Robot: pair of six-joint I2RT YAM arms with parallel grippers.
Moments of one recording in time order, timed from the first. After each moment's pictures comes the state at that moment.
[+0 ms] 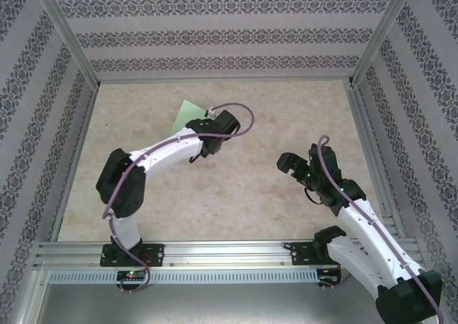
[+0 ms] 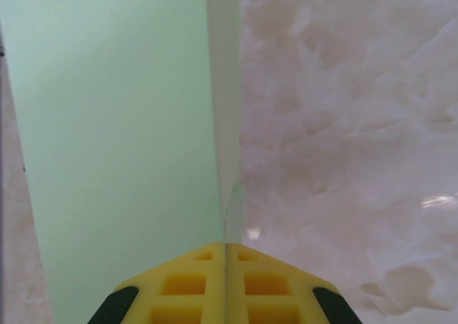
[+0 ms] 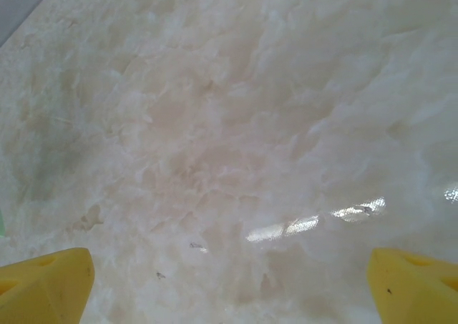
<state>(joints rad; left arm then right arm) -0.75 1.86 1.49 -0.87 -0.69 -0.28 0.33 0.78 0.59 -0.57 -0.03 0.75</state>
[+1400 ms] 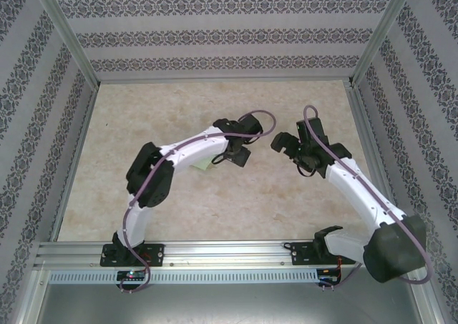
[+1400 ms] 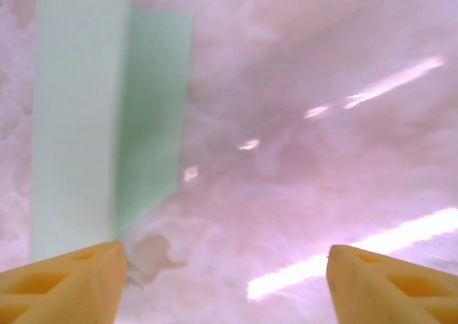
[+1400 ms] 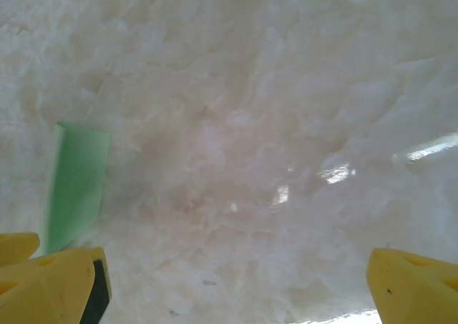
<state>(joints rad) -0.83 2.06 1.75 -0.97 -0.21 -0.37 0.31 1.19 0.91 -0.65 -0.03 0.77</state>
